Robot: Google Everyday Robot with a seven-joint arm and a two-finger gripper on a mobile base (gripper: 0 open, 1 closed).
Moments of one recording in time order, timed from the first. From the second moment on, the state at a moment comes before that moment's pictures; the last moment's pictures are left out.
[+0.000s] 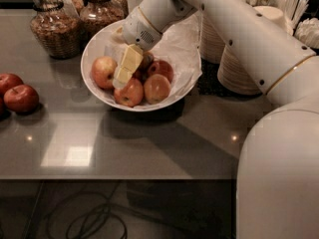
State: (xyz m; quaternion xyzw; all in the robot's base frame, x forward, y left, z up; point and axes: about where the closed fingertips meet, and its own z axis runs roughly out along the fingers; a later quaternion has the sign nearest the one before) arm 0.614 0.107 0.915 -0.71 0.58 0.28 0.28
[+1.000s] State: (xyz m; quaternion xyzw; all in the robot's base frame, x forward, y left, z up) arm 0.614 0.107 0.915 -0.71 0.58 0.28 0.28
